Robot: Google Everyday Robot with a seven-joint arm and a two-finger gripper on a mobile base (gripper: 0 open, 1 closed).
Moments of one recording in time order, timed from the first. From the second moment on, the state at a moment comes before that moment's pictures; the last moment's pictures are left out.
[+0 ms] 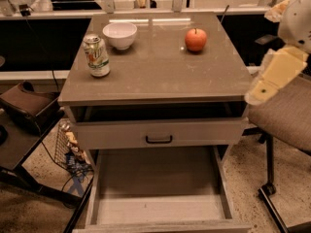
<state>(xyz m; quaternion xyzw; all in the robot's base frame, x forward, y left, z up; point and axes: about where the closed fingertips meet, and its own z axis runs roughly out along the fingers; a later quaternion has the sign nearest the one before) 0.478 -0.201 0.999 -0.56 0.78 -0.04 0.27</state>
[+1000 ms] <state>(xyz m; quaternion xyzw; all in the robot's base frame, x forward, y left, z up) 0.557 -0.150 0.993 -0.41 0.77 0.08 0.49</state>
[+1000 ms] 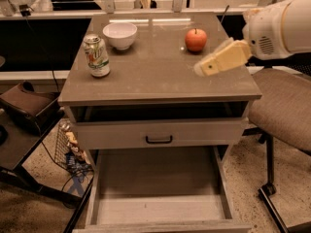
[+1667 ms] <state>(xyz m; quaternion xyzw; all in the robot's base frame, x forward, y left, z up) 0.565 -0.149 1.007 -0.40 0.76 0.08 0.51</state>
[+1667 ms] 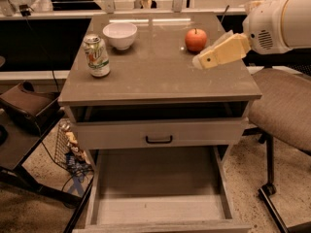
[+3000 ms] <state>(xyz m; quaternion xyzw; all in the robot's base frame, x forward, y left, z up) 0.658 0.051 0.936 -0.40 0.66 0.27 0.57</state>
